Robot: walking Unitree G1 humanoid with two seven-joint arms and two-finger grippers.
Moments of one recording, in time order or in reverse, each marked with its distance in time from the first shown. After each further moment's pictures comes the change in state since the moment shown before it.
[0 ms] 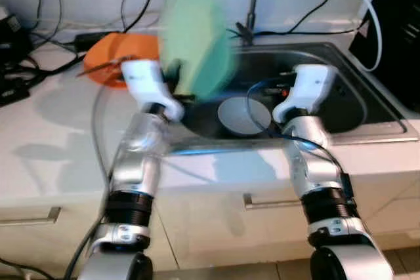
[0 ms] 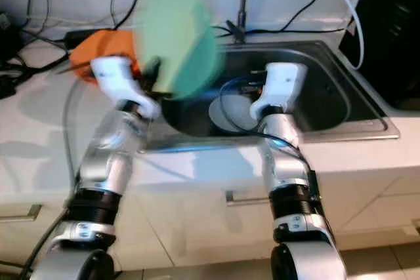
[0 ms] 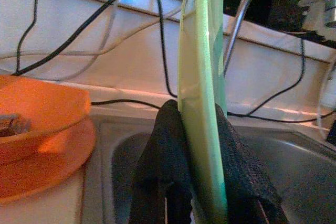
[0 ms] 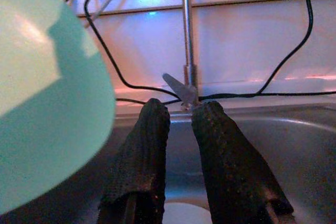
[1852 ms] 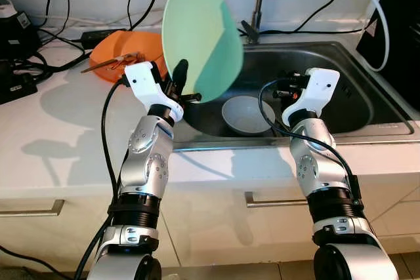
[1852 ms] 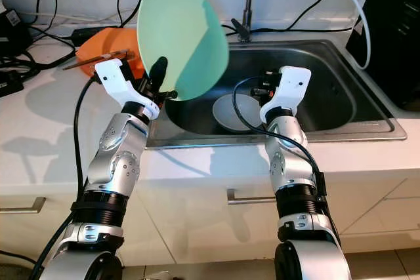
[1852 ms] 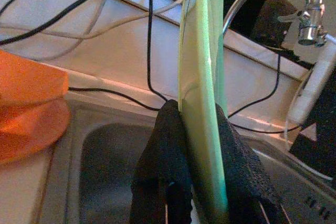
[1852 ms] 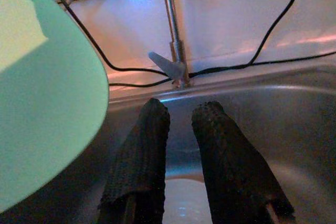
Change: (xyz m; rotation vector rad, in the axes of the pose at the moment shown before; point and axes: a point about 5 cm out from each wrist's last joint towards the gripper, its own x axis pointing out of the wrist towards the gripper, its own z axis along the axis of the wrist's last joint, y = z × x) left arm -0.001 -0.011 -0.006 -0.180 0.004 -0.051; right arm -0.002 -0.020 -0.009 0.101 0.075 -0.071
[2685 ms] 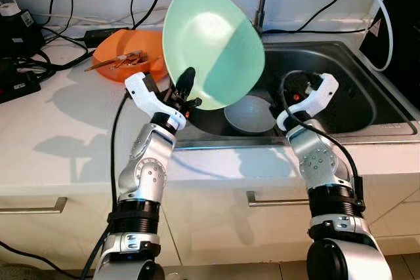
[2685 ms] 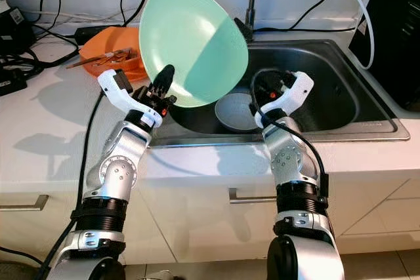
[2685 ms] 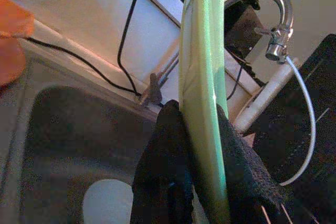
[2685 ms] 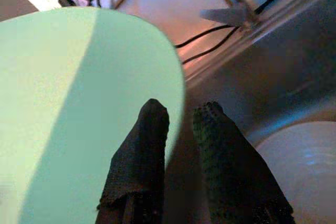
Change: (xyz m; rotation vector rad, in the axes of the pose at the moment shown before) left arm -0.009 -0.001 -0.012 -0.309 0.056 -0.073; right arm 0.000 0.011 -0.004 0.593 0.128 0.188
